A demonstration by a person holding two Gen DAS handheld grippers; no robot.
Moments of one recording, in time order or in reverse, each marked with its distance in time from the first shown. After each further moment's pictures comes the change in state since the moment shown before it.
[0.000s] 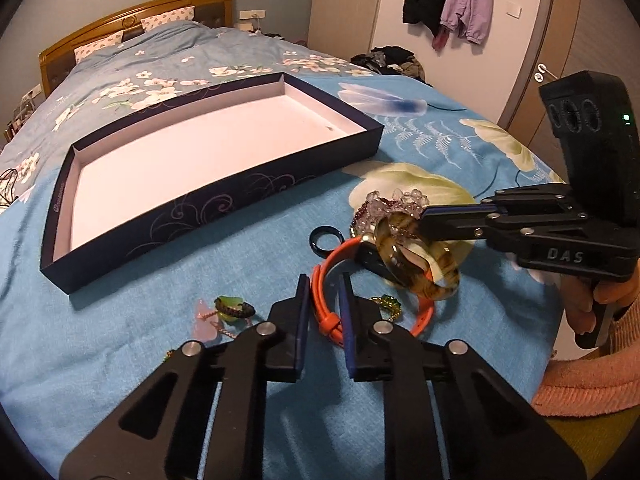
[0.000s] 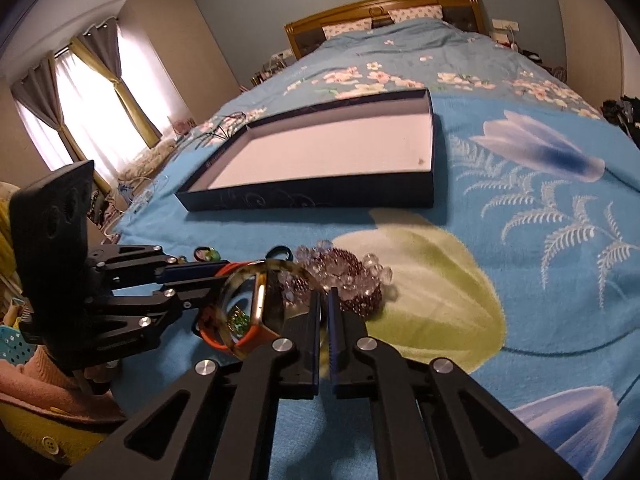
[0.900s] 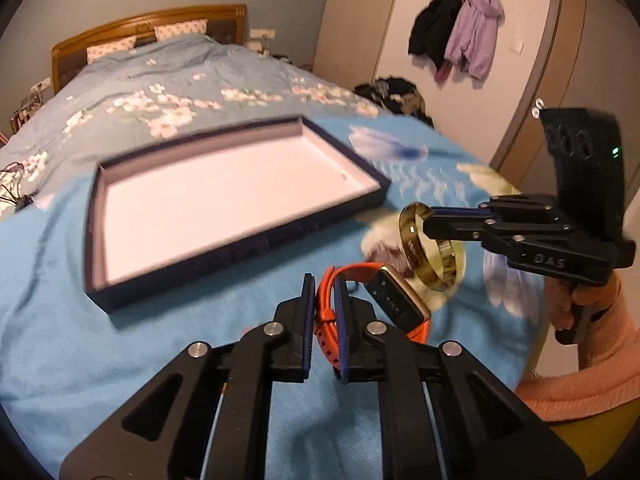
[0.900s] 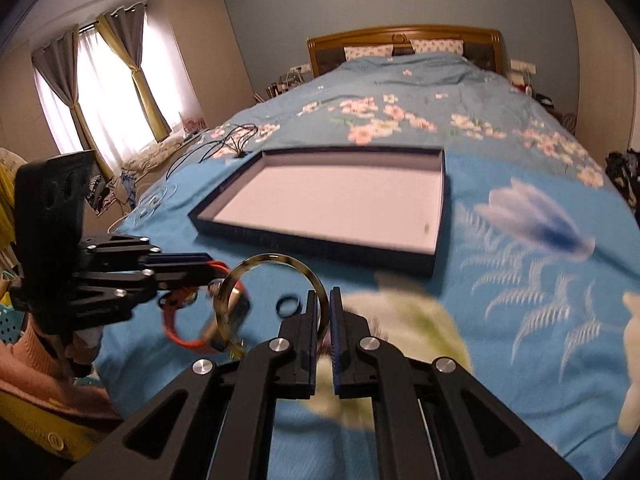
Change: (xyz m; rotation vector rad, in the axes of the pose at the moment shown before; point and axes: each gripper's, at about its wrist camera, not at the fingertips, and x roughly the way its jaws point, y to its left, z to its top) left arm -0.052 0.033 0.017 -0.064 -0.108 -0.030; right arm -0.015 0.014 0.039 -0.130 -0.069 -0.039
